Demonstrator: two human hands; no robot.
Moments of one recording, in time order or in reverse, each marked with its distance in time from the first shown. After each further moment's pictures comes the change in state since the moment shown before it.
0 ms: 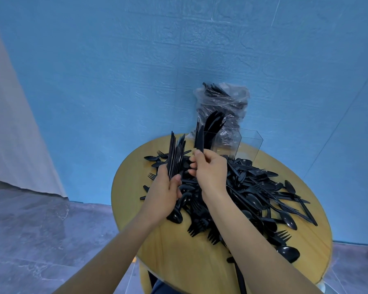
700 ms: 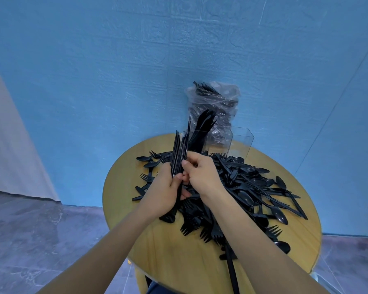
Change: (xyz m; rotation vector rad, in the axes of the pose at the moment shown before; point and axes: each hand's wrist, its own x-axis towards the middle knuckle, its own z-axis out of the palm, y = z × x) left_hand 0.005 0.019 0.006 -0.144 -0.189 -0.028; right_hand -0.002 -0.003 -0.019 -0.177 -0.314 0.050
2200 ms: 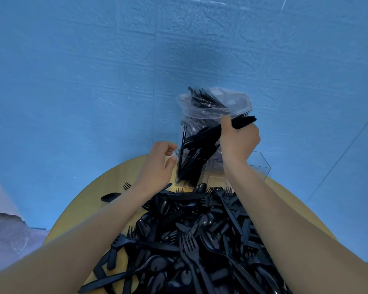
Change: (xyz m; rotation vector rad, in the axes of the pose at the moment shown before) left_hand 0.212 -0.050 -0.006 0.331 0.205 0.275; right_hand 0.214 -0.013 -0.079 -0.089 0.817 -0.246
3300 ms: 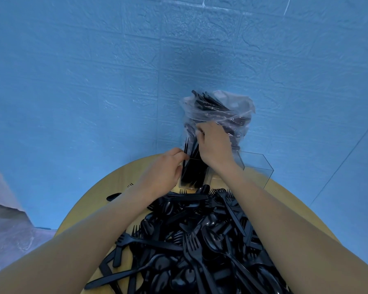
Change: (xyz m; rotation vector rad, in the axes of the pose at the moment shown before) left_hand 0.002 0.011 -0.008 0.391 -0.223 0.184; right_hand -0.011 0.011 0.022 -0.613 -0.533 -0.576
